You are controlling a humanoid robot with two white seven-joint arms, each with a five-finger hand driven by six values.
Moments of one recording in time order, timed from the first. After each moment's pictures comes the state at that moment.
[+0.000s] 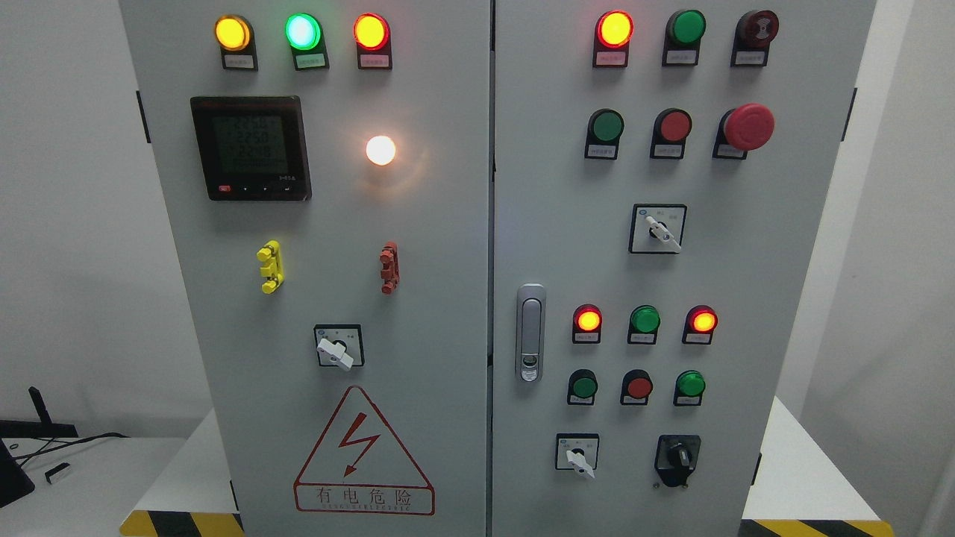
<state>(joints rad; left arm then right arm) -0.04 -0.09 0.08 0.06 0.00 -0.16 0.05 0.14 -0.16 -0.28 -1.86 -0.18 0.12 0.04</state>
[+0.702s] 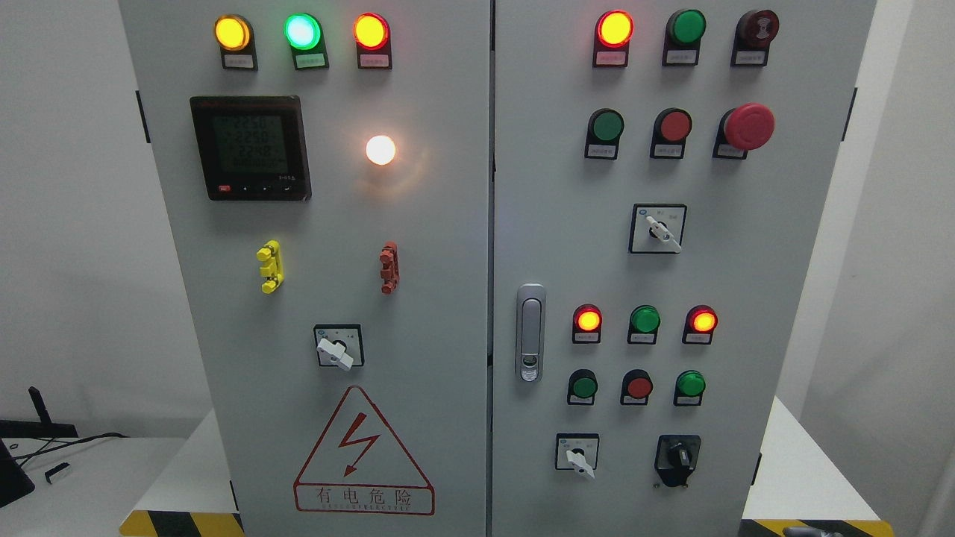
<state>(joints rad) -0.04 -0.09 0.08 0.06 0.00 -0.16 0.05 0.04 -0.16 -0.18 -1.82 -0.14 0.16 0.00</state>
